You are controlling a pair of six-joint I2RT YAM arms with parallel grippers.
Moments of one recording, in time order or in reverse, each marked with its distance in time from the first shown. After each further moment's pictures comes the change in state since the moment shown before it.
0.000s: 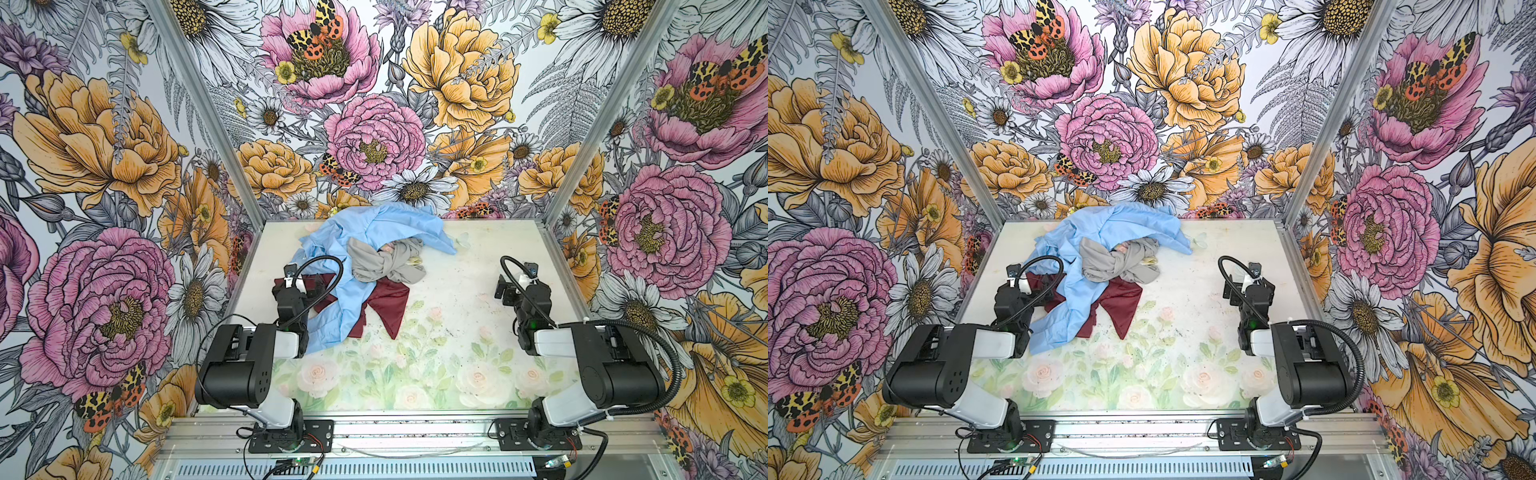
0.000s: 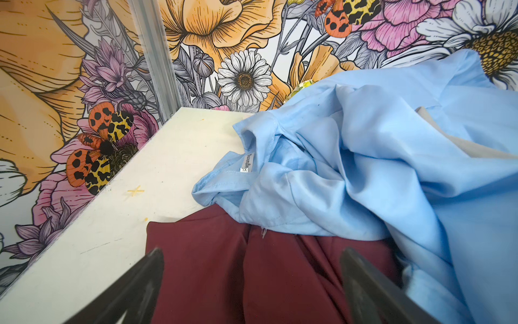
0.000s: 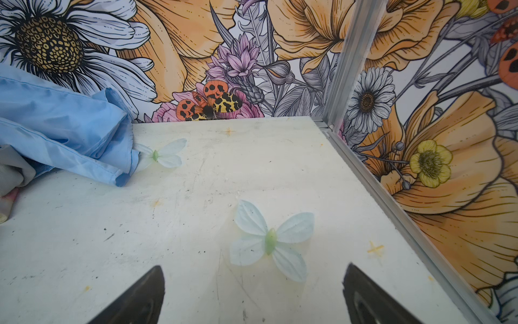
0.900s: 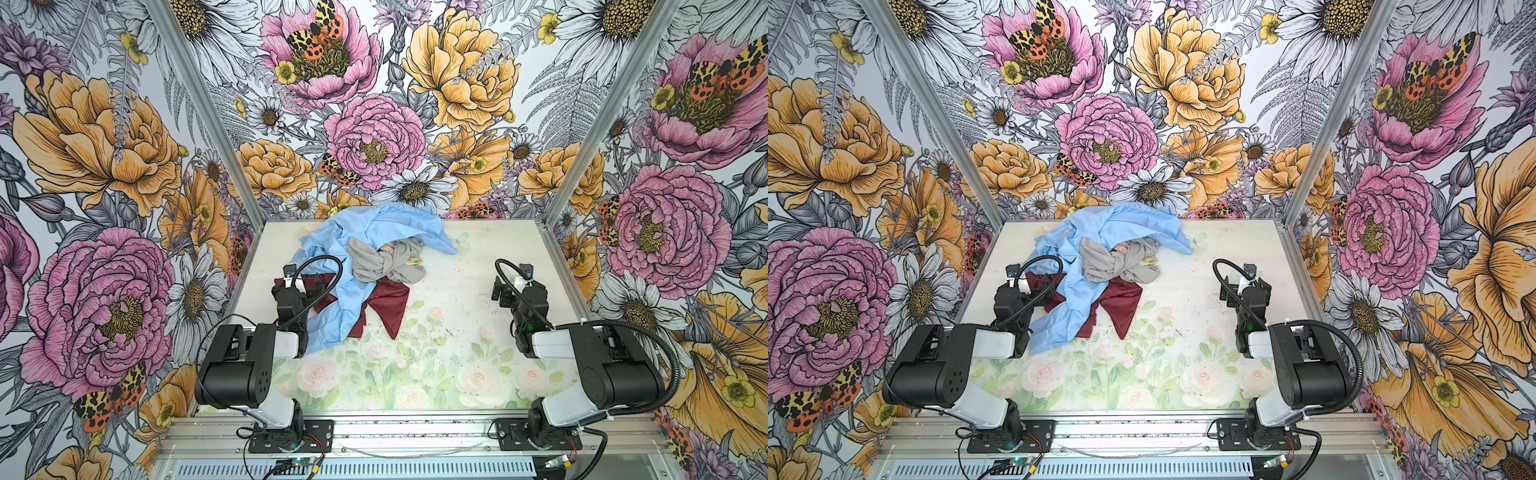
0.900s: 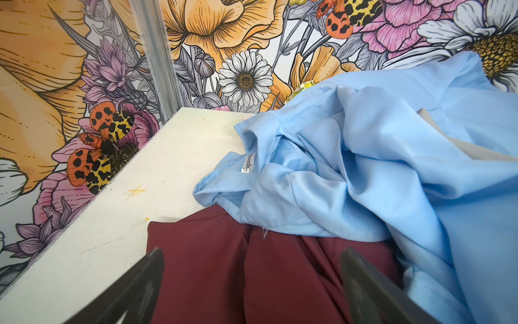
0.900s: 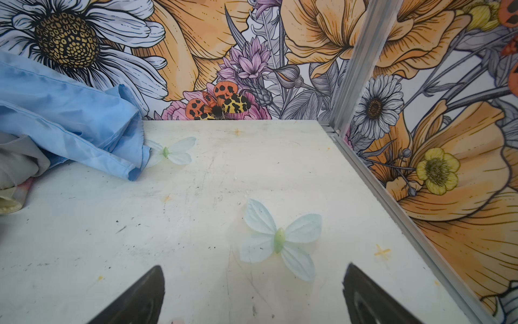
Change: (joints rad) left arm 0.000 0.000 -0.002 0.008 -0.002 -0.008; right arm 0.040 -0.001 -0.029 0.042 0.018 -0.030
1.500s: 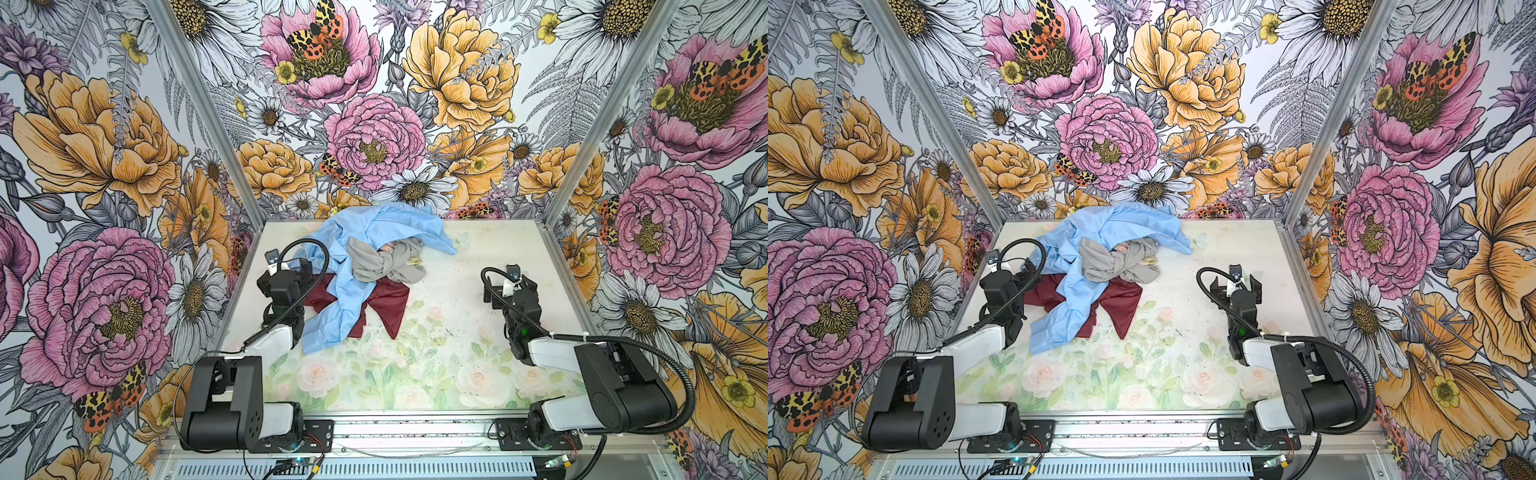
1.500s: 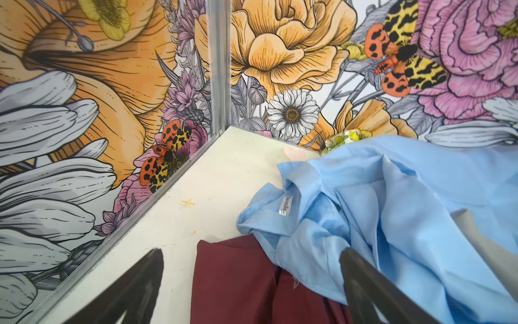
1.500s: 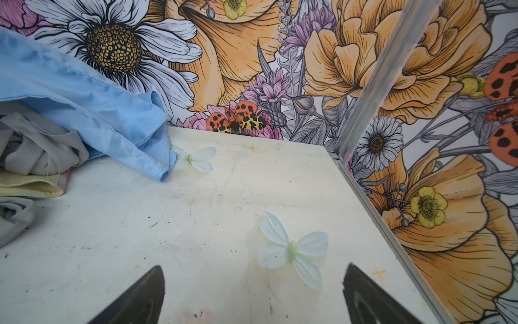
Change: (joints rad) left arm 0.008 -0.238 0.211 -0.487 -0.240 -0.174; right arm 0.158 -0.119 -0.006 -0.080 0.127 -0.120
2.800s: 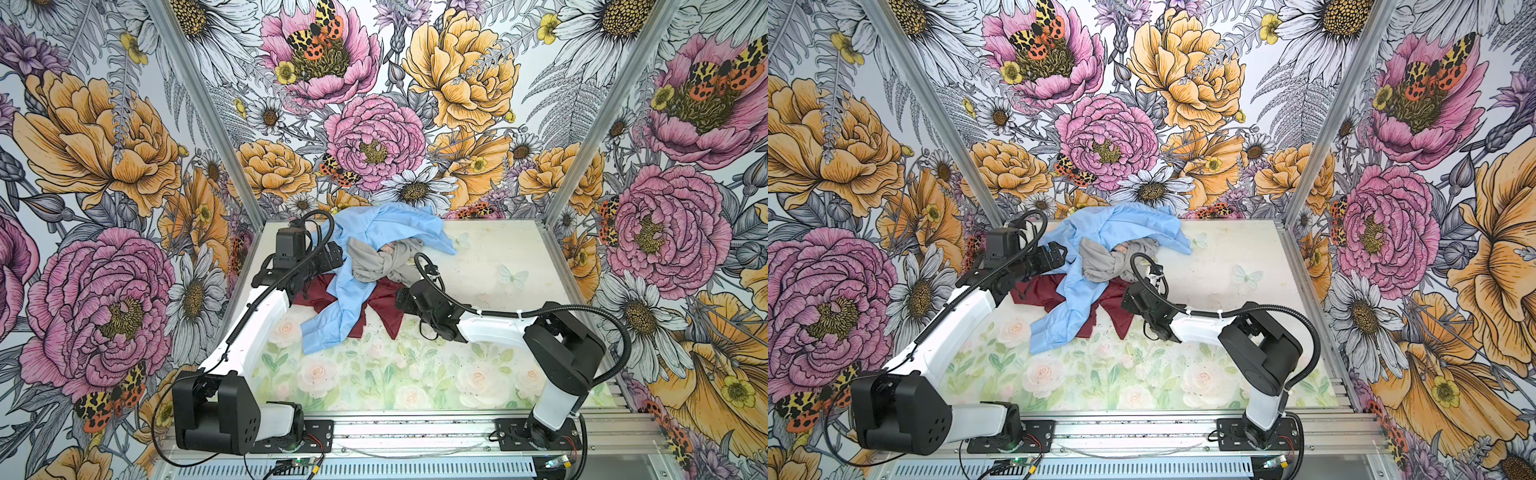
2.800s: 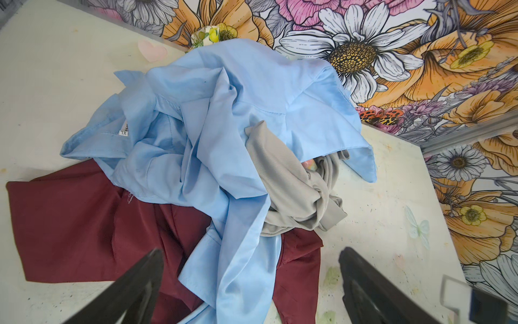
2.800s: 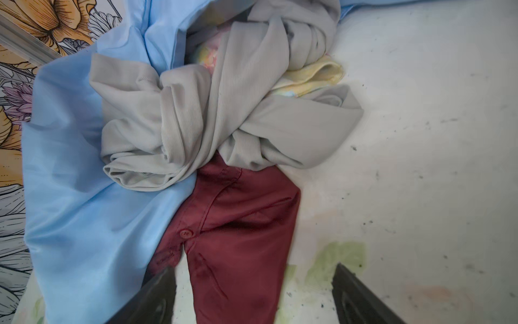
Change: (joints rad) left arm -0.113 -0.006 0.520 -0.886 0.527 -0.195; right arm 0.621 0.377 0.610 -0.677 -0.031 1.002
